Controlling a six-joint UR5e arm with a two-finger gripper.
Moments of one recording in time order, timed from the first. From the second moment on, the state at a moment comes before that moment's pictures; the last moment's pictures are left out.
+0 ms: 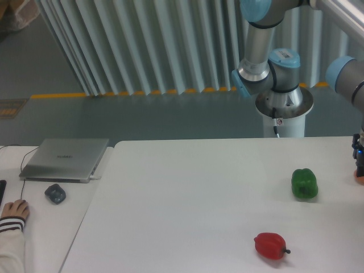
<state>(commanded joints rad) 2.57 -1.97 -1.33 -1.38 1.59 1.83</state>
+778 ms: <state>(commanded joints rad) 2.73 -1.90 -1.46 -1.33 1.39 1.76</state>
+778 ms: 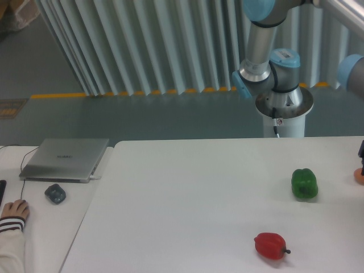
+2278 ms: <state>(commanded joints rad) 2.84 -2.15 -1.34 -0.90 1.44 1.73</state>
